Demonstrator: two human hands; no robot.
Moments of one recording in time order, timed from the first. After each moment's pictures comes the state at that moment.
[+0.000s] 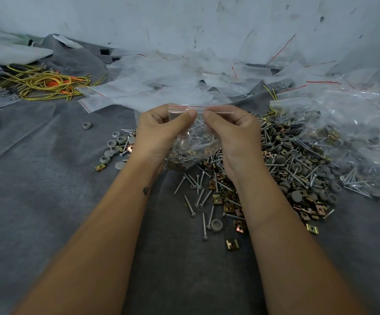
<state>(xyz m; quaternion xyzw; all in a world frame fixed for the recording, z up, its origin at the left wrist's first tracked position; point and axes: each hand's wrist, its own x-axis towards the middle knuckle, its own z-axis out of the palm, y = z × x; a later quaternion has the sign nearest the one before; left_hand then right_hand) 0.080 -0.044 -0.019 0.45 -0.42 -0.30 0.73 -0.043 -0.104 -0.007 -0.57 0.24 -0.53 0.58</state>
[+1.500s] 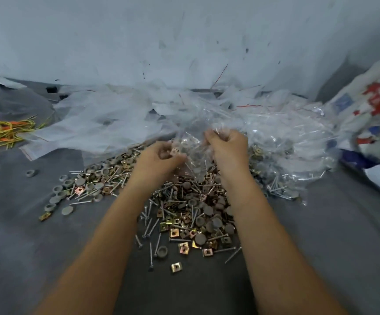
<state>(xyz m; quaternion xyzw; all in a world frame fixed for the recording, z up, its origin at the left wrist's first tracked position) 0.020 -0.080 0.002 0.58 -0.48 -0.38 0.54 -0.122 -0.145 0.024 -0.56 0.47 -0.53 0.43</state>
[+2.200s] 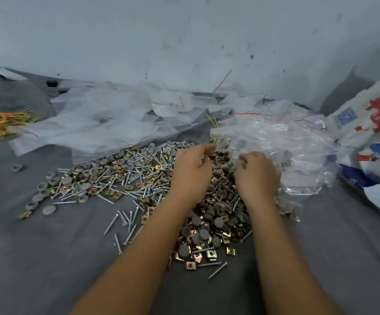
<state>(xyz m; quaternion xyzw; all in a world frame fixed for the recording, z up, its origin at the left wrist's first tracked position) -0.068 -0.127 -0.004 0.61 -0.55 -0.20 0.54 -0.199 -0.179 -0.001 -0.70 0.65 -0.30 0.02</state>
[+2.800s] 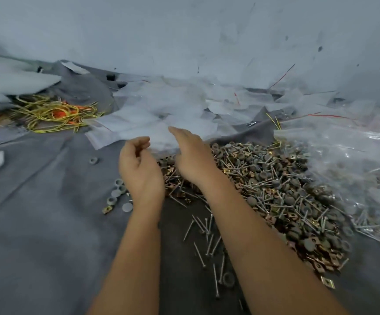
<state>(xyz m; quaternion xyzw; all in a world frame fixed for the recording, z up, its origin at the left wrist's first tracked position) 0.108 -0.064 -0.023 0.63 -0.17 -0.04 0.75 0.044 -0.144 -0.004 -0.91 0.33 -0.19 0.16</state>
